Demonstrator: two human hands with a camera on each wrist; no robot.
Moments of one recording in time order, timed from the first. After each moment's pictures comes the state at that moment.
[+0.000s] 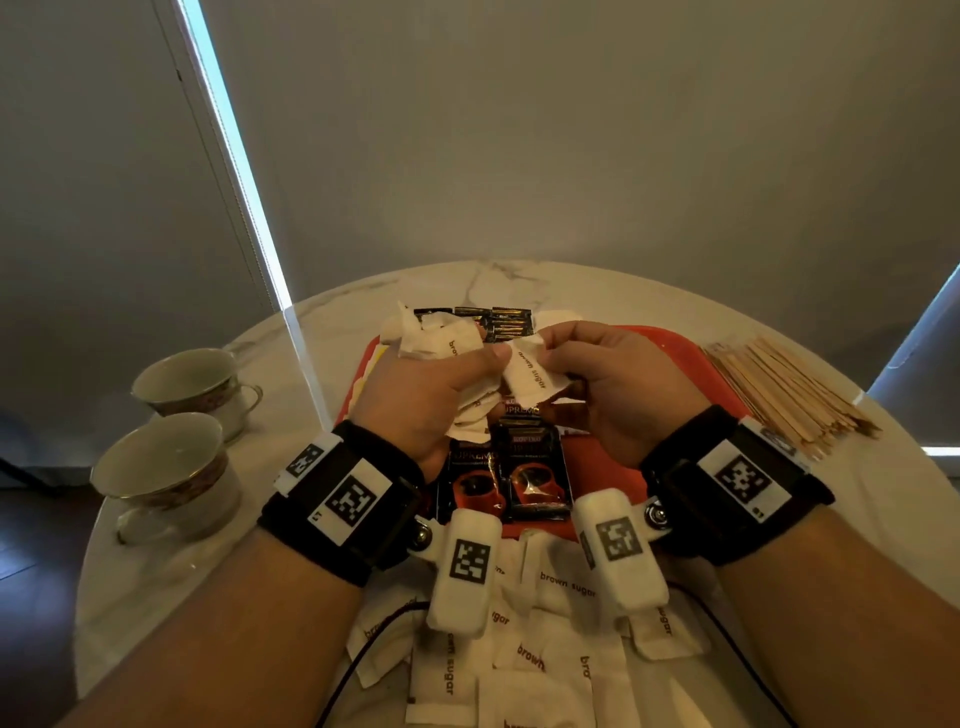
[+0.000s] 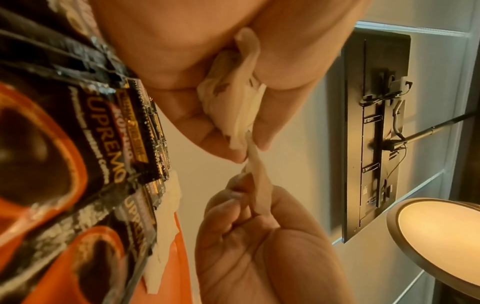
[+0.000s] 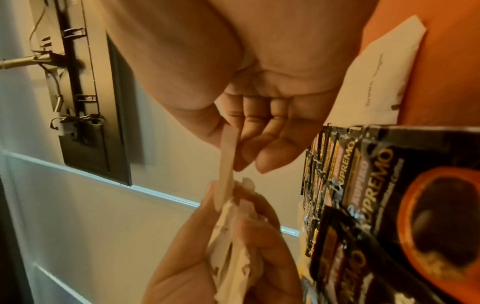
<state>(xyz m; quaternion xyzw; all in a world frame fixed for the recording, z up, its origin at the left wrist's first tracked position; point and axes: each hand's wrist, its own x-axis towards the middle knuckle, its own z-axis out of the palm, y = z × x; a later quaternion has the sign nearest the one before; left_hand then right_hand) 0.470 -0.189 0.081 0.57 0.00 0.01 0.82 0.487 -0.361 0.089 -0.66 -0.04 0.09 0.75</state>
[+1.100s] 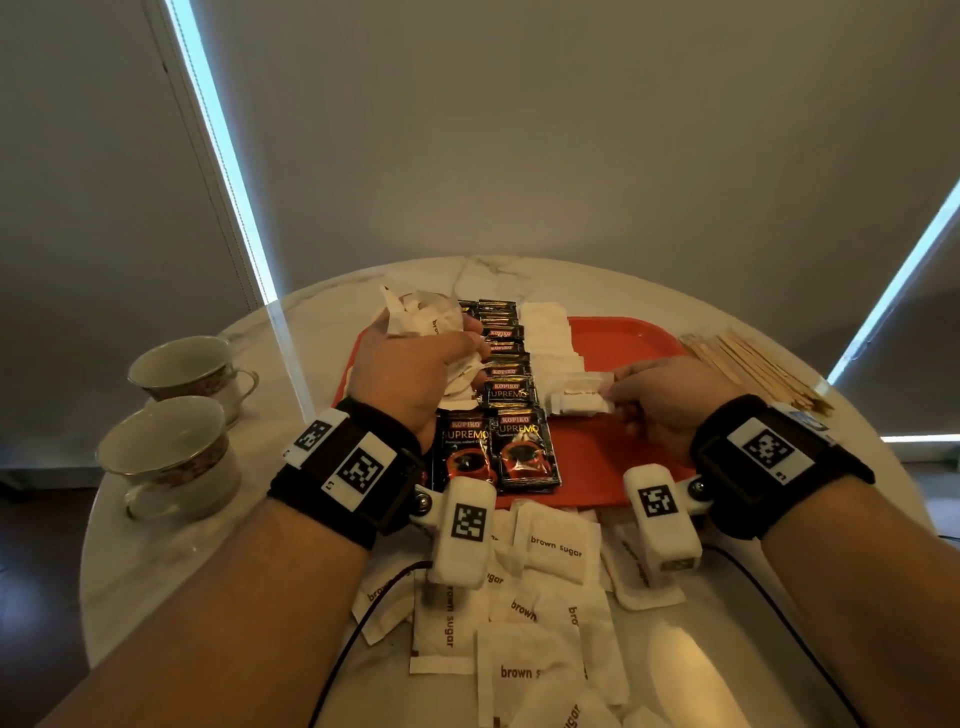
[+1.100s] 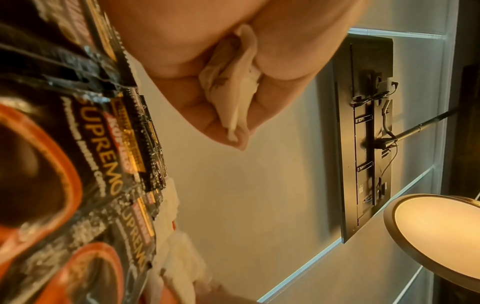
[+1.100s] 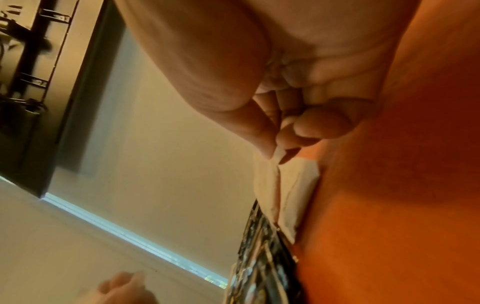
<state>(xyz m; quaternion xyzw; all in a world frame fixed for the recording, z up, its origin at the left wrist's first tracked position) 0.478 -0.186 0.074 0.60 0.02 0.09 0.80 0.482 -0.416 0.073 -0.79 0.16 0.06 0.59</state>
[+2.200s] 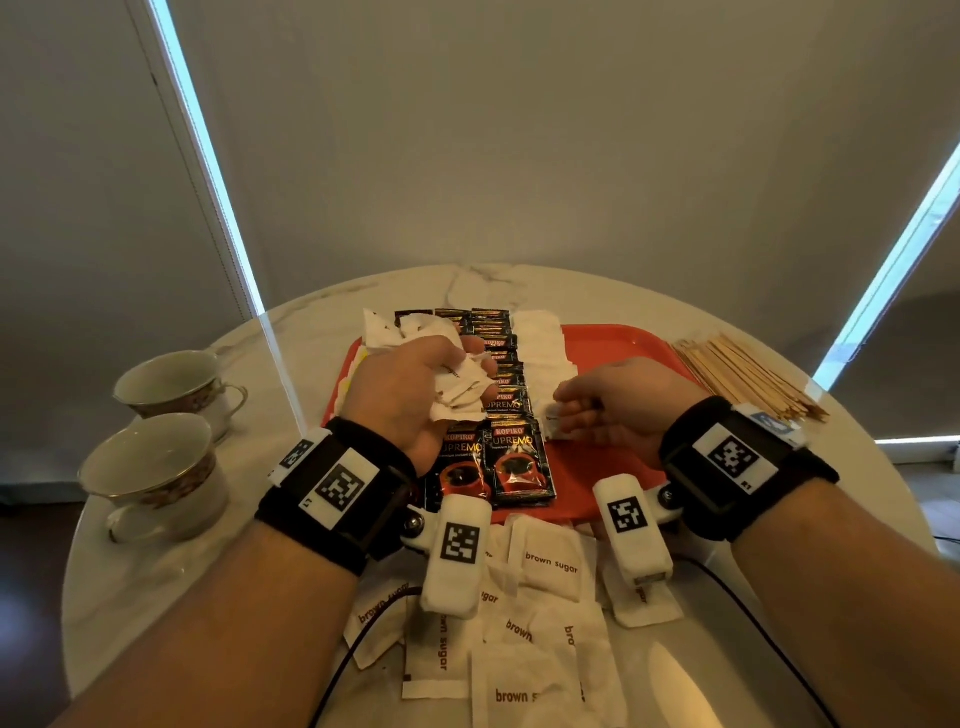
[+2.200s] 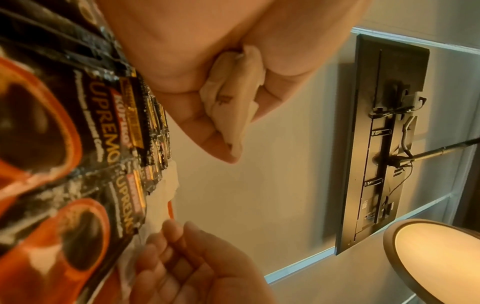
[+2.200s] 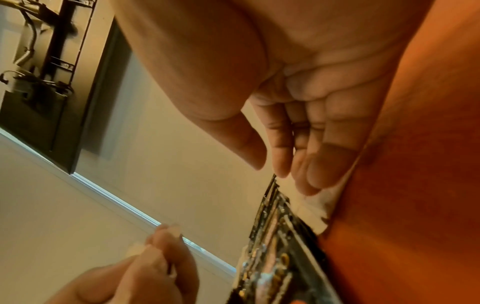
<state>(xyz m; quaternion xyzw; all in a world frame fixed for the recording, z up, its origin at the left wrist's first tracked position) 0.477 -0.190 0.077 0.51 0.04 -0.03 0.86 0.484 -0.389 0.080 -0.75 0.12 0.13 0.64</state>
